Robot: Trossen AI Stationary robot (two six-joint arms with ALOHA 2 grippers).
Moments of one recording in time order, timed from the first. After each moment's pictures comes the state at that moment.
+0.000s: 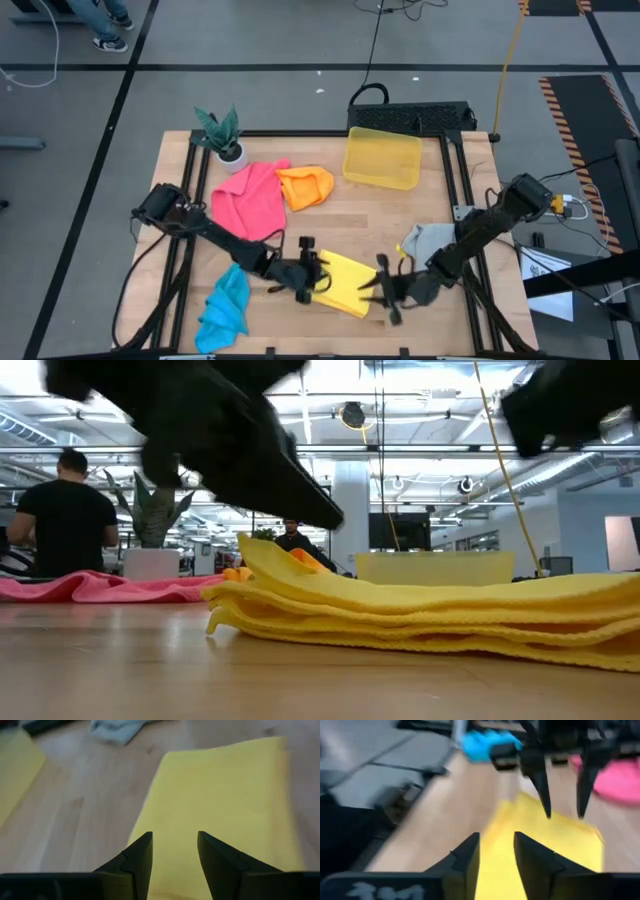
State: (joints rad) left arm -0.43 1.88 1.00 0.20 -0.41 -0.02; right arm 0.72 1.60 0.58 0.58 0.50 0.24
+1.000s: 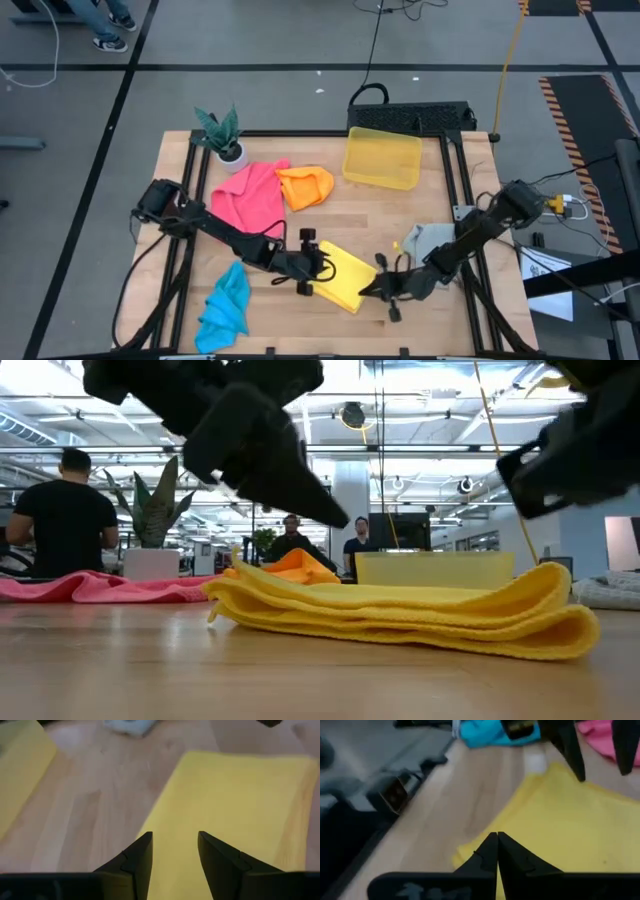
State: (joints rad) left arm -0.37 1.85 1.02 0.11 -0.38 -0.01; right arm 0.69 1.71 0.51 0.76 0.41 0.32
